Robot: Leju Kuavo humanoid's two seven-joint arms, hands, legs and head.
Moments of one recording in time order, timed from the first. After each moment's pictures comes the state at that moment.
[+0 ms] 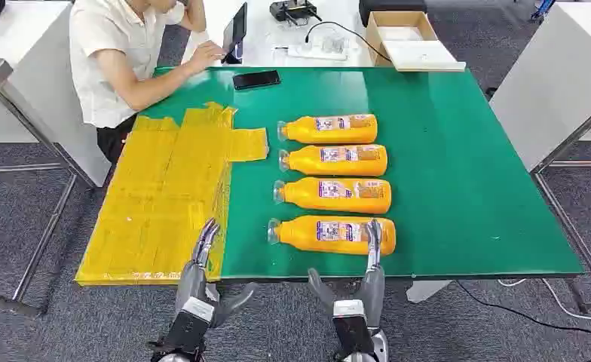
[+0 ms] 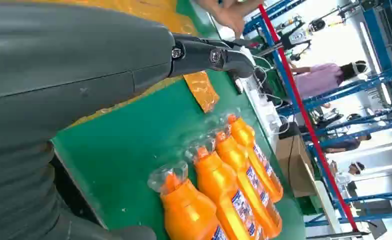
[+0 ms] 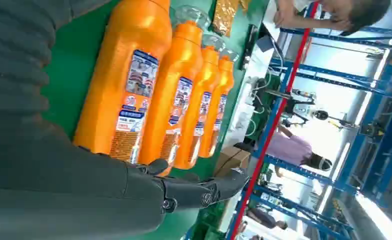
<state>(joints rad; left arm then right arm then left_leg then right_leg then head) 0.07 -0.11 -0.42 -1.39 -0.27 0.47 -0.47 0.09 0.18 0.30 -1.28 0.16 -0.60 -0.65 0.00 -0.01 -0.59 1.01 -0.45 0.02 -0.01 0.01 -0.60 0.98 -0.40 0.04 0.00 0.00</state>
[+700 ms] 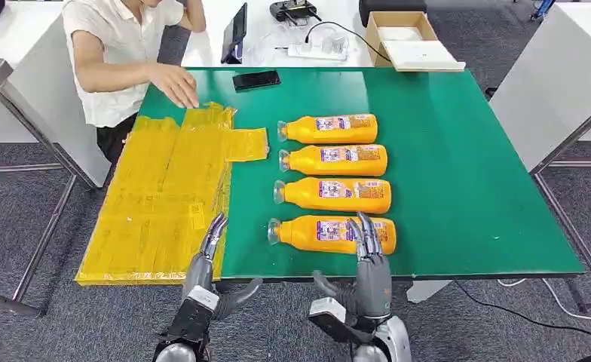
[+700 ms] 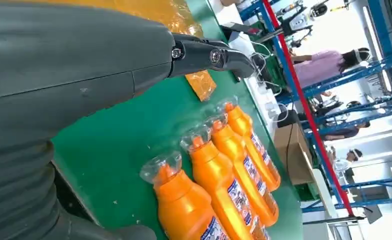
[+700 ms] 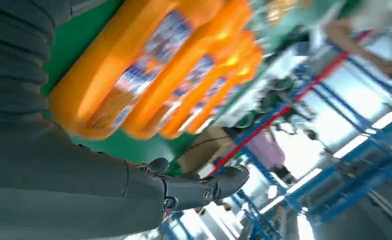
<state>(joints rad) 0.02 -0.12 -0.42 -1.34 -0.26 0.42 -0.46 0.04 0.09 0.22 -1.27 0.69 -0.62 -0.42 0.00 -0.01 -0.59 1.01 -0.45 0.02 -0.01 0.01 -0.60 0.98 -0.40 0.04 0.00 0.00</state>
